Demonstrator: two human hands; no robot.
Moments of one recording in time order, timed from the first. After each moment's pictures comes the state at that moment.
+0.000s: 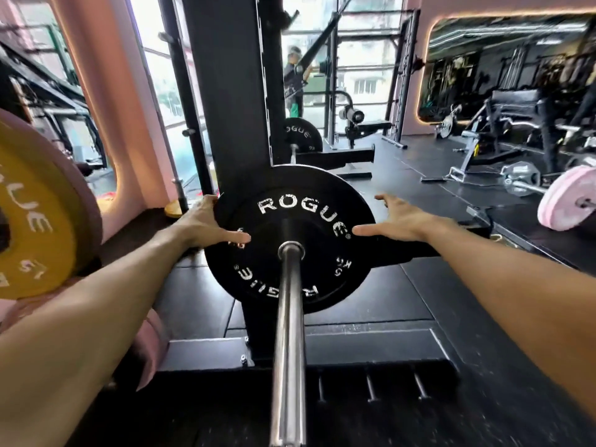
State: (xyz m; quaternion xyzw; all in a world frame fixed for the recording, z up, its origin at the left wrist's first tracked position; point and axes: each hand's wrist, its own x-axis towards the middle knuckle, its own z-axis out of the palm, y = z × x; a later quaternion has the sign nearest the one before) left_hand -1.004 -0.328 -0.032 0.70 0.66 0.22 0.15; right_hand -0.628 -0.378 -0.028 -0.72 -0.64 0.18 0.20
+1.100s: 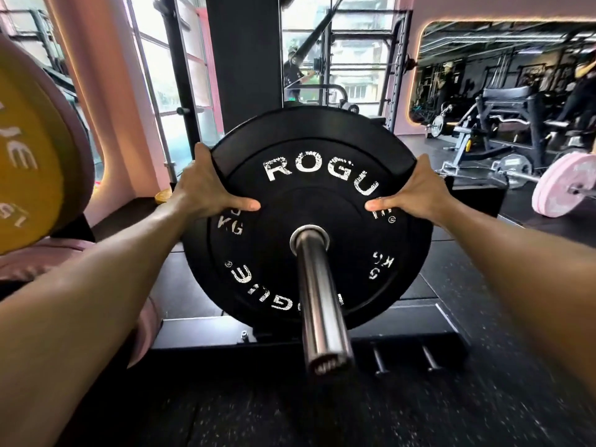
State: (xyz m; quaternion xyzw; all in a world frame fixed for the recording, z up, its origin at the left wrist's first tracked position) left_hand -1.028 -0.335 -0.109 0.70 0.59 0.39 0.05; right_hand -0.662 -0.386 -0.122 -0.66 -0.58 0.12 0.46
